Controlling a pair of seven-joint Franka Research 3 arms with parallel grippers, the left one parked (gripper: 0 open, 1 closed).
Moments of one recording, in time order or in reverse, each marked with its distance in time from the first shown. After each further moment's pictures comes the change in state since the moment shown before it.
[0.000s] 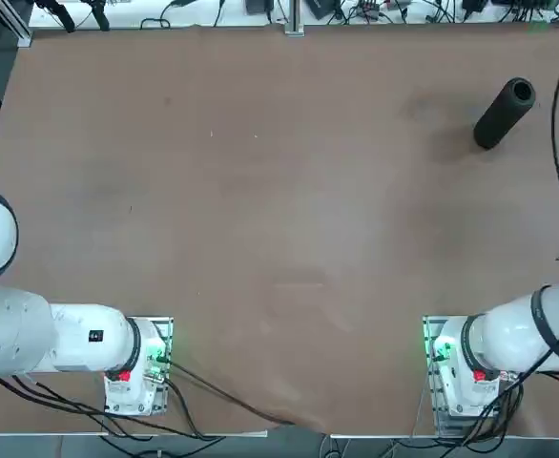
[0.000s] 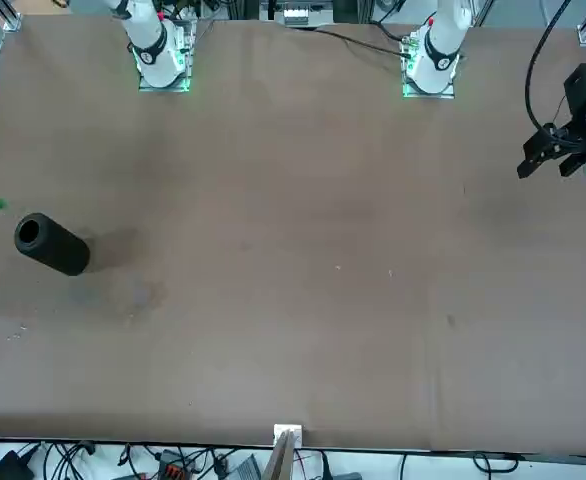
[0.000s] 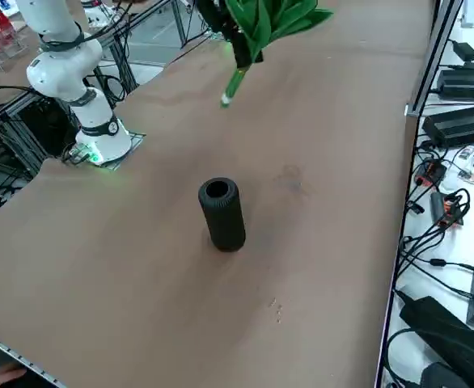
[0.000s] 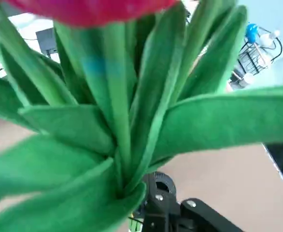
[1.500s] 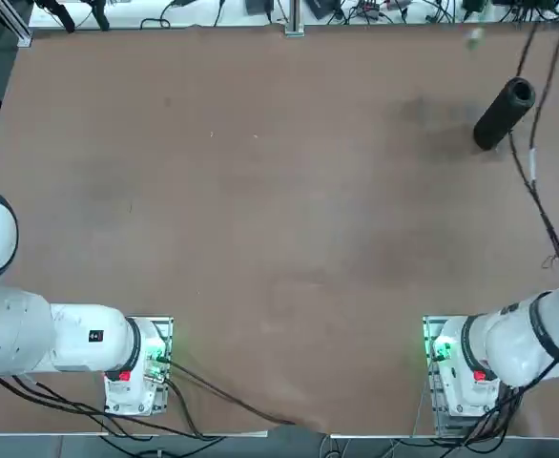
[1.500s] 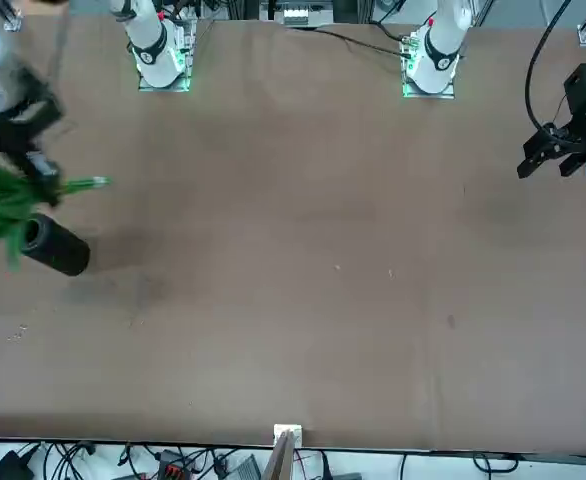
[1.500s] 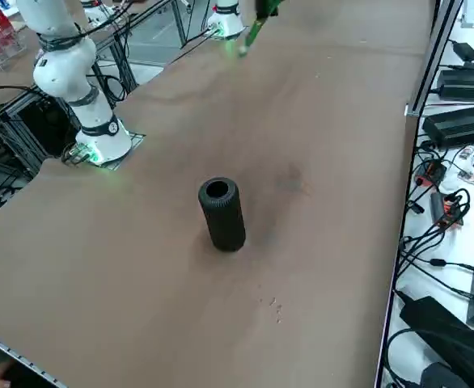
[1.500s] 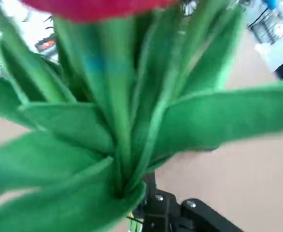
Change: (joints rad) arm 0.254 -0.049 -0.034 0.000 -0.028 -0.185 0.205
